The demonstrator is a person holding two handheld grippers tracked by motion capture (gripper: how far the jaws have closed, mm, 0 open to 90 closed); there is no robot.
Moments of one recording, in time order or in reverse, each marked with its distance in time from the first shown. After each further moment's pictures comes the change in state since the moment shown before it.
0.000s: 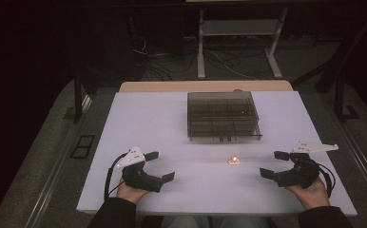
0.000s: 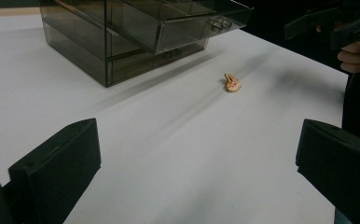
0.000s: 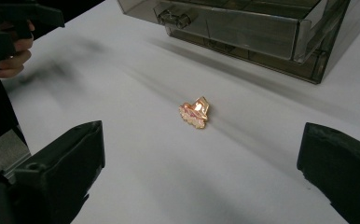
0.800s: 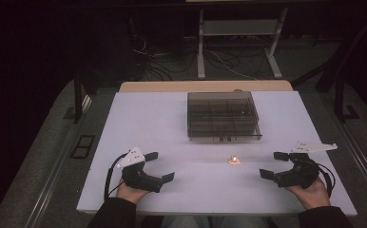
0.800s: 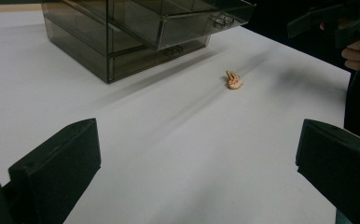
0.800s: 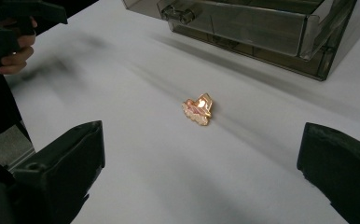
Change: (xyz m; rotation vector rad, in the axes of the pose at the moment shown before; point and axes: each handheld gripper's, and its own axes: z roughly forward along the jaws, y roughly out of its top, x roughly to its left) left arm 0.001 -0.001 -0.001 0.010 0.004 -0.002; right arm 0.001 0.001 0.000 0.024 0.011 0.005
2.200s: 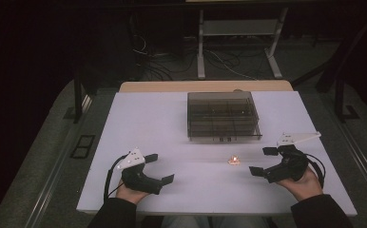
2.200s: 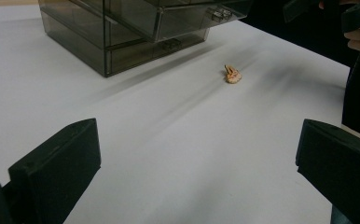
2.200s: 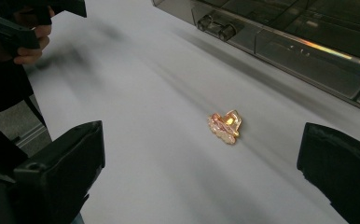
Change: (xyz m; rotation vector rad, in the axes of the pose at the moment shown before) left arm -0.003 -0.003 -0.001 0.012 -0.001 -0.004; right arm 0.019 0.035 0.016 0.090 0.040 -0.075
